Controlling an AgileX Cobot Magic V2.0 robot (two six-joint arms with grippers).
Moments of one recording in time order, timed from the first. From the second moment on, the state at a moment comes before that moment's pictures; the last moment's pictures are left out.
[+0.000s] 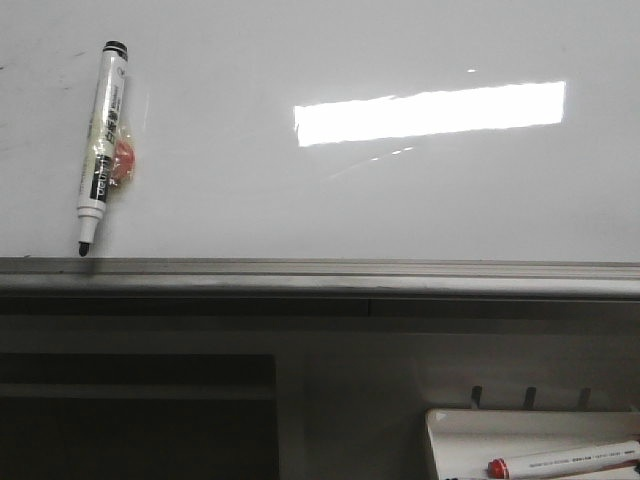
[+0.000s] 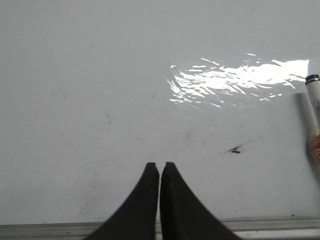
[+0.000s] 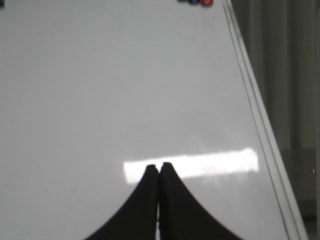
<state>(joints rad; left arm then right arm) -0.06 0.00 0.00 0.05 0.04 -0.01 -0.02 -0.01 0.01 0.00 -0.36 0.01</state>
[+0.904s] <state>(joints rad) -0.06 0.00 0.00 -0.28 -0.14 -0.03 -0.02 -0.01 -0.05 0.10 0.09 0.03</state>
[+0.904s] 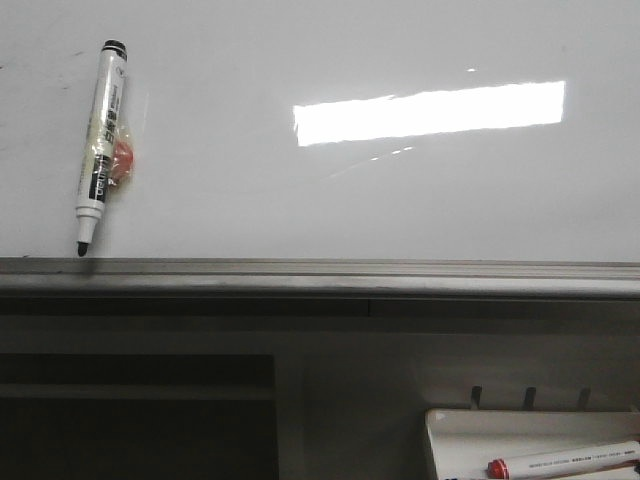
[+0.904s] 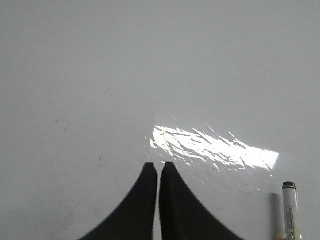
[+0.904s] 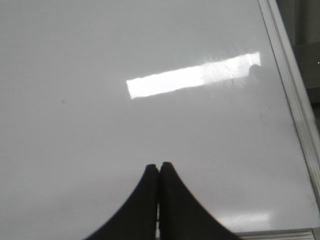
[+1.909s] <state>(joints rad) -0.06 0.25 -0.41 -0.24 0.44 0.13 -0.02 0.25 -0.43 0.13 0.69 0.03</state>
